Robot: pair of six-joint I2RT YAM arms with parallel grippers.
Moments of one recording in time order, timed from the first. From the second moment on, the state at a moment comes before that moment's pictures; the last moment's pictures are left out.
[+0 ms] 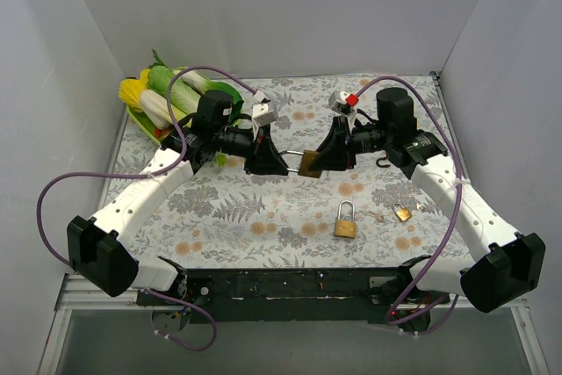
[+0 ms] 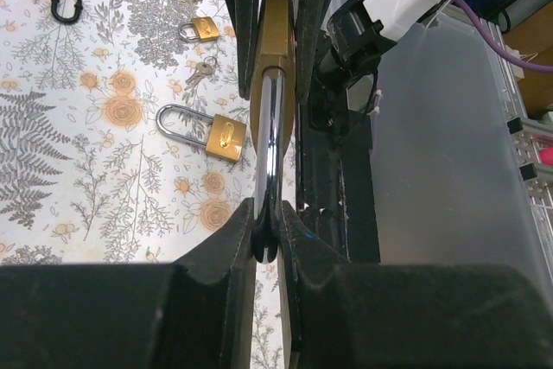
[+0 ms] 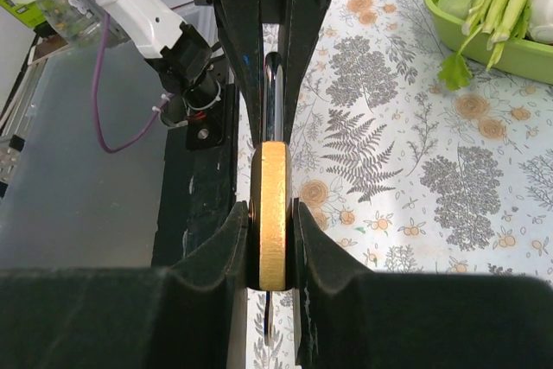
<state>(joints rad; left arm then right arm) -0.53 1.35 1.27 -0.47 1.08 0.13 0.45 1.24 1.17 -0.37 -1.17 -0.10</state>
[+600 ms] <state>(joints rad) -0.60 1.42 1.23 -0.39 1.09 -0.04 0.49 1.25 1.09 -0.23 -1.17 0.07</state>
